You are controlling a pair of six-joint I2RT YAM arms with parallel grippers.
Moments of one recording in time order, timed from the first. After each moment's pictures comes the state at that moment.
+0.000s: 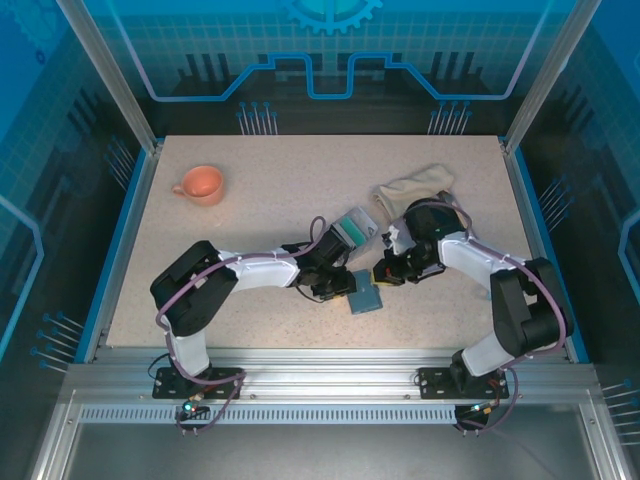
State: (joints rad) left arm -0.81 1.83 1.03 -0.27 0.28 -1.03; right arm 0.31 1.54 0.85 -0.64 -0.68 0.34
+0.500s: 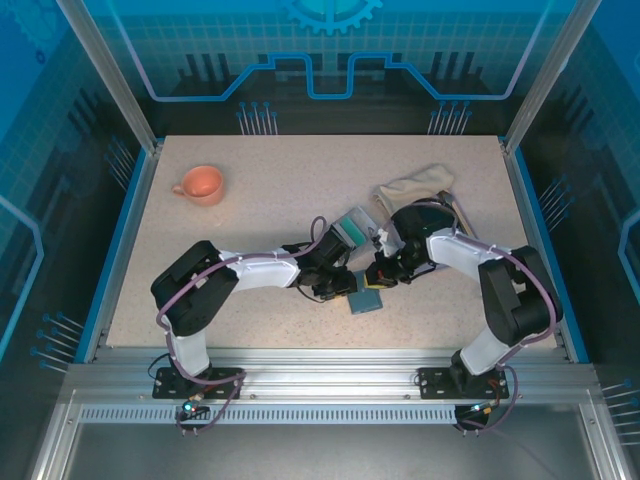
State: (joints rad) left arm -0.82 1.84 1.03 -0.26 0.28 -1.03; right arm 0.37 1.62 0.89 -0.66 -0.67 0.33
